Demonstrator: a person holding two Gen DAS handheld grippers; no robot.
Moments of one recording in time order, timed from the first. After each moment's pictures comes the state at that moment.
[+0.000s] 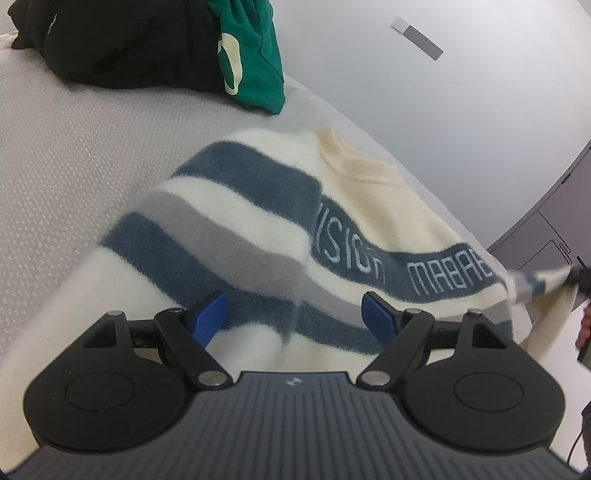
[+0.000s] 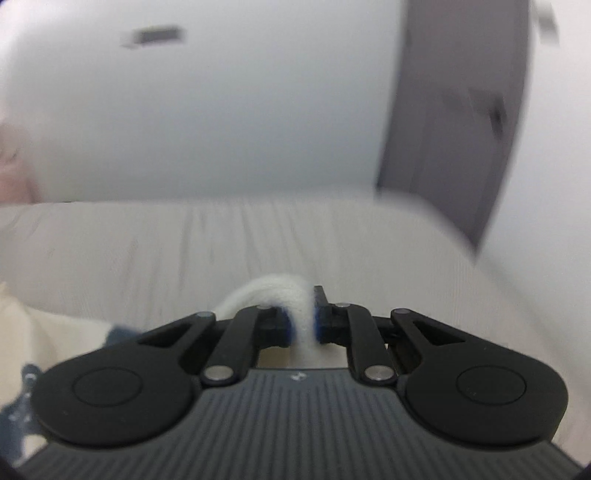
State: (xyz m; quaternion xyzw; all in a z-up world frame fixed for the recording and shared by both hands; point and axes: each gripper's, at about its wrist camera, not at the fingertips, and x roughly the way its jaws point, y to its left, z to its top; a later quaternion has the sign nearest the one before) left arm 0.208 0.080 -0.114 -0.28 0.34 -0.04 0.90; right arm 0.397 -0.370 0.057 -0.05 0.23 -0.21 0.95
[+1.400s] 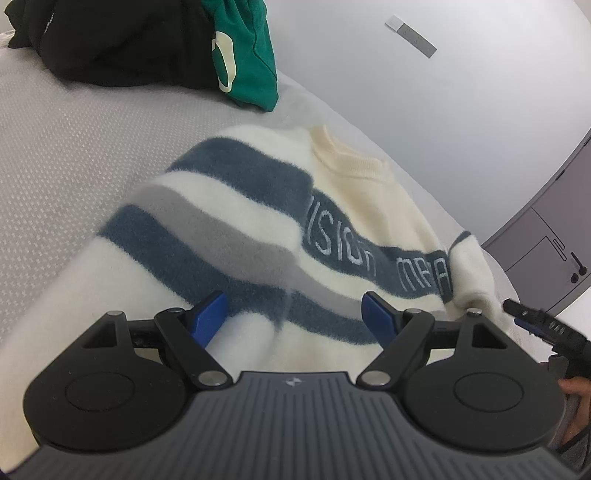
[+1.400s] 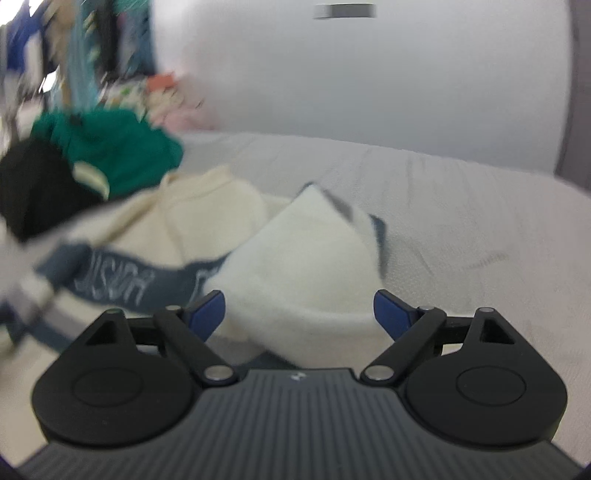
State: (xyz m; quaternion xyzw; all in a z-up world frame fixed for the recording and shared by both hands) left arm 0.202 0.079 -0.111 -0.28 0.34 -0.05 0.90; right arm 0.301 -0.281 -0.031 0.02 0.29 0.08 0.95
